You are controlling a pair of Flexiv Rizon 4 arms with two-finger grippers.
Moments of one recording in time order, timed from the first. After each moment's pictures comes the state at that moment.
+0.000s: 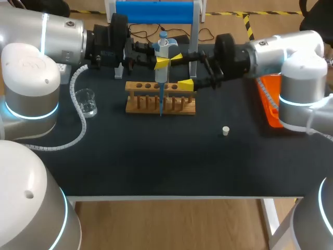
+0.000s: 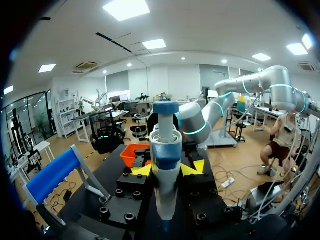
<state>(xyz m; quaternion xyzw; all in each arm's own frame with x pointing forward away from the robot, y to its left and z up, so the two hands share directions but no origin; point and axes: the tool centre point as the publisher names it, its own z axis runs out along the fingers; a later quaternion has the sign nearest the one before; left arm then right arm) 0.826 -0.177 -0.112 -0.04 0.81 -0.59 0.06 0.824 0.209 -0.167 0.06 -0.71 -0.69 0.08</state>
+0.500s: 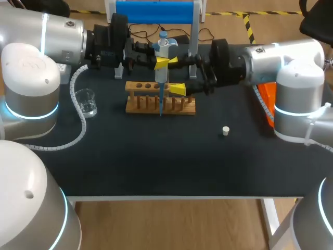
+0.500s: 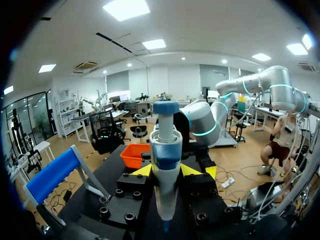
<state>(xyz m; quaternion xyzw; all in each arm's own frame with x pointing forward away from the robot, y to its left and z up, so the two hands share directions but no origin) 0.827 -0.177 -0.112 -0.04 0.81 -0.59 0.06 0.809 0.225 -0.165 0.03 -0.72 -0.69 0.06</state>
